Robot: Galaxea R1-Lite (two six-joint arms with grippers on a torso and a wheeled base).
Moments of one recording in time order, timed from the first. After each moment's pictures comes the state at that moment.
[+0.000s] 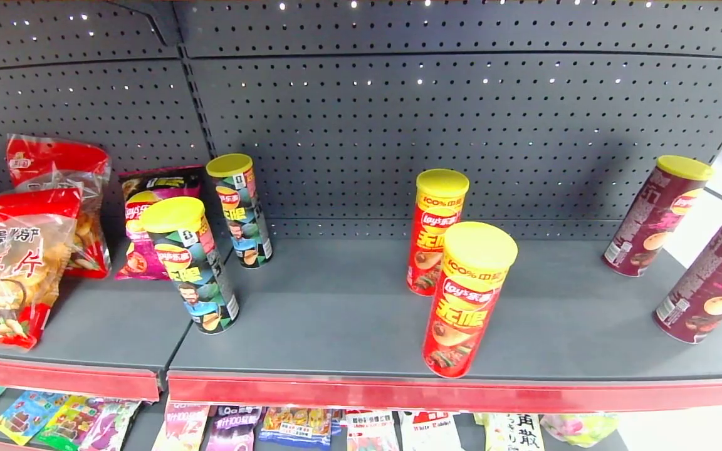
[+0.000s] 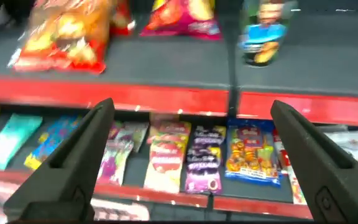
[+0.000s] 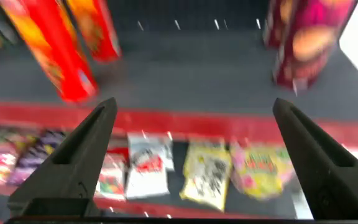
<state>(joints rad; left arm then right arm) -0.17 0.09 -0.03 0.00 0.23 0.01 0.08 0.20 -0.20 -0.03 0.07 0.05</state>
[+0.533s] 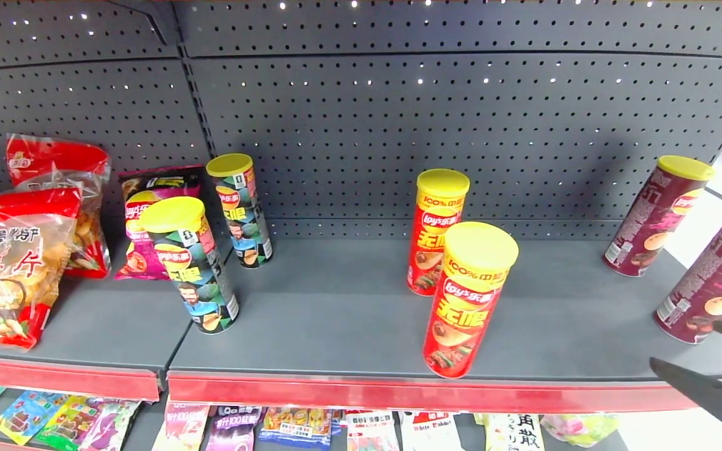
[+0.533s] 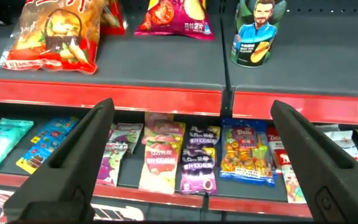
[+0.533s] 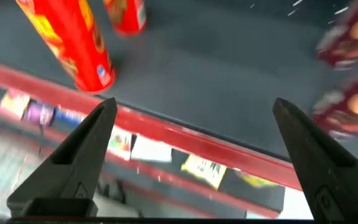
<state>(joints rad) -0.17 0.09 -0.02 0.00 0.24 -0.01 0.20 0.89 -0.44 -0.04 0.10 -0.10</state>
